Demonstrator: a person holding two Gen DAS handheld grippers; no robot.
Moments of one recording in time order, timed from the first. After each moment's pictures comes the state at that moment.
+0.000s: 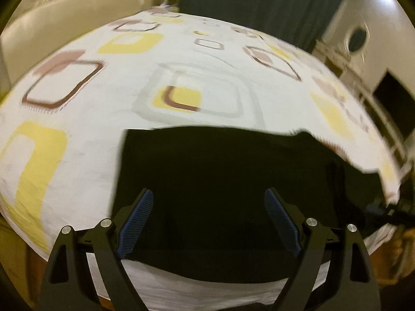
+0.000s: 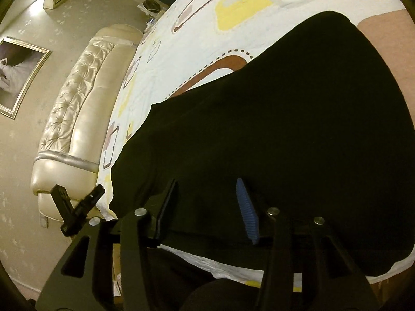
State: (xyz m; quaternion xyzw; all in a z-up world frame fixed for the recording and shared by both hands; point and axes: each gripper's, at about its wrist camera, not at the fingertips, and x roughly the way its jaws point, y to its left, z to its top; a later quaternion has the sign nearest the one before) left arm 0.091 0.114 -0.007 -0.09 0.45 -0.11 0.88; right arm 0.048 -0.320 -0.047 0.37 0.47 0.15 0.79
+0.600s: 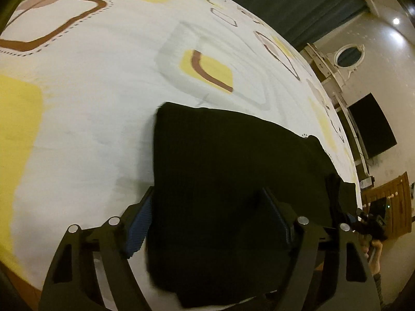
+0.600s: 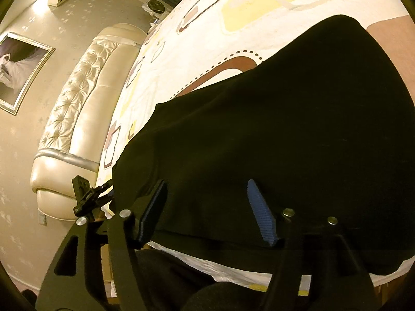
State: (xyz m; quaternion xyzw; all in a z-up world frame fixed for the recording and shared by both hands) left arm 0.141 0.175 -0.068 -0.19 0.52 -0.21 0.81; right arm 0.047 -0.312 -0.043 0.36 0.46 0.15 0.80
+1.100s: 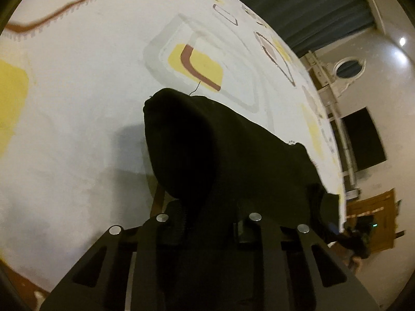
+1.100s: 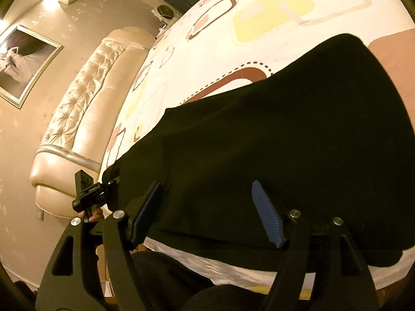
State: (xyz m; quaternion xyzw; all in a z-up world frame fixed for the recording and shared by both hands) left arm 0.145 0.161 -0.056 -0.23 0.53 -0.20 0.79; right arm 0.035 -0.316 -0.032 0.35 0.43 0.16 0.82
